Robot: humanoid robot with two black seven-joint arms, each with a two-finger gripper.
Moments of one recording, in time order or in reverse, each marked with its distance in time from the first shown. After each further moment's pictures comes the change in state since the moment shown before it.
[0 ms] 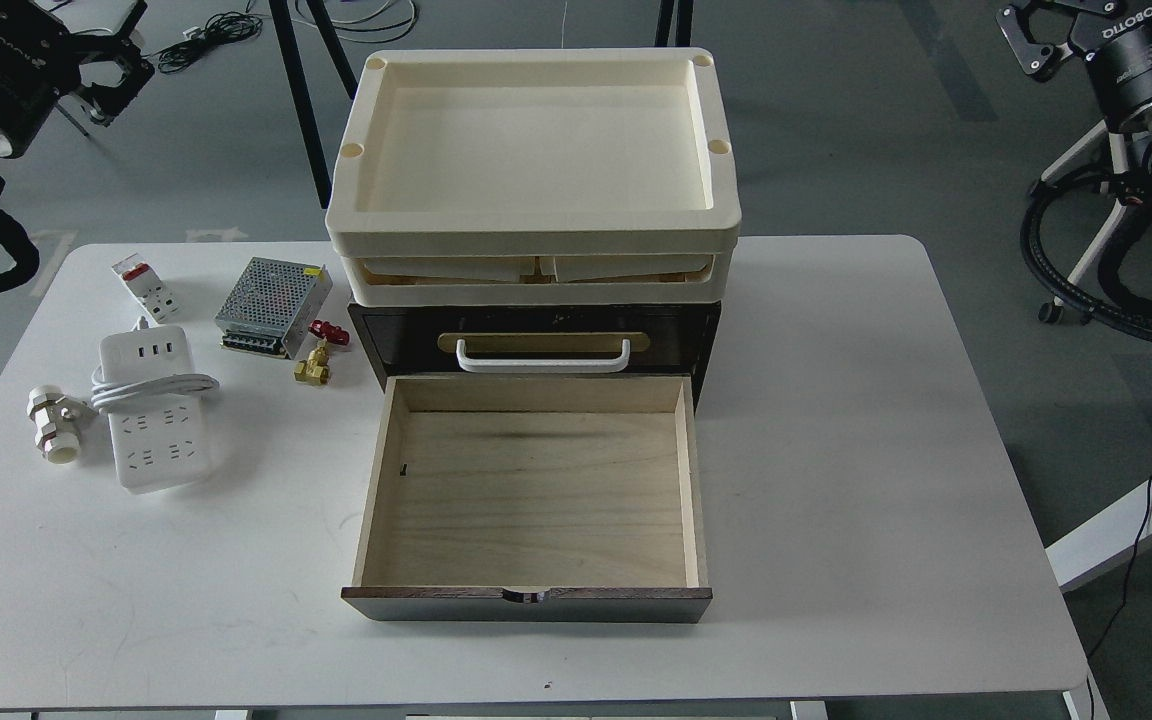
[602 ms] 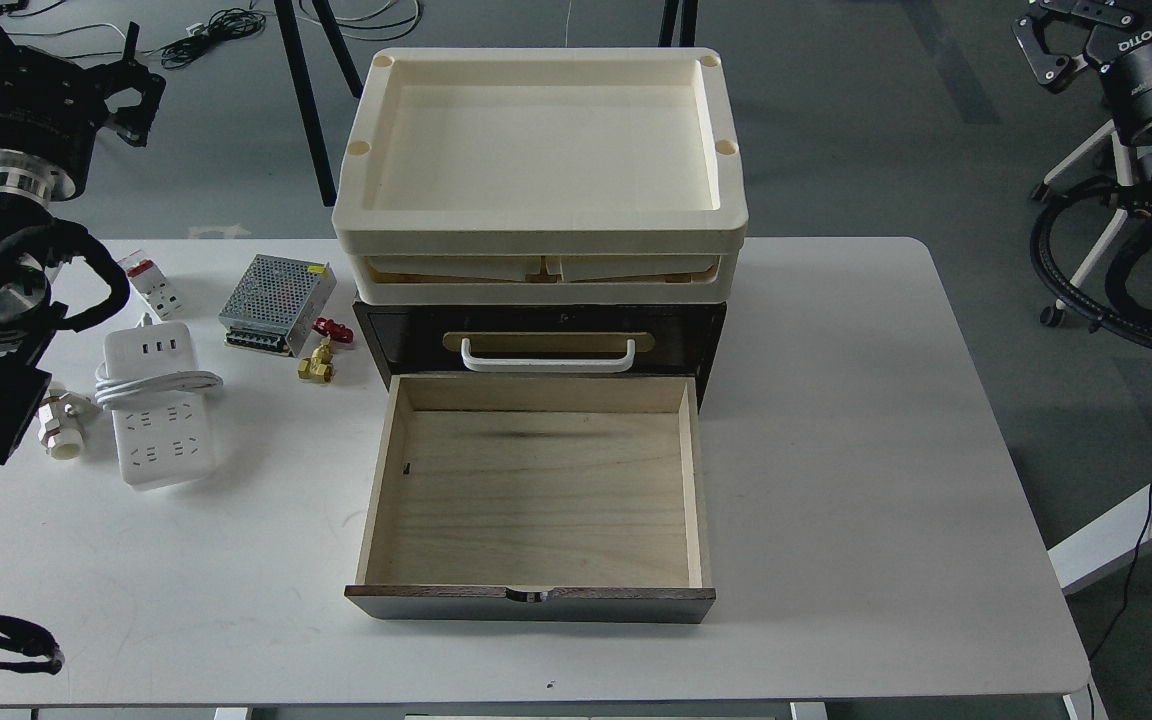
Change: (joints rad) left arm 0.031 -0.204 -0.050 0.169 -0.204 0.000 -0.216; right arm -0.021 -0.003 0.042 0.011 0.006 0.000 0.000
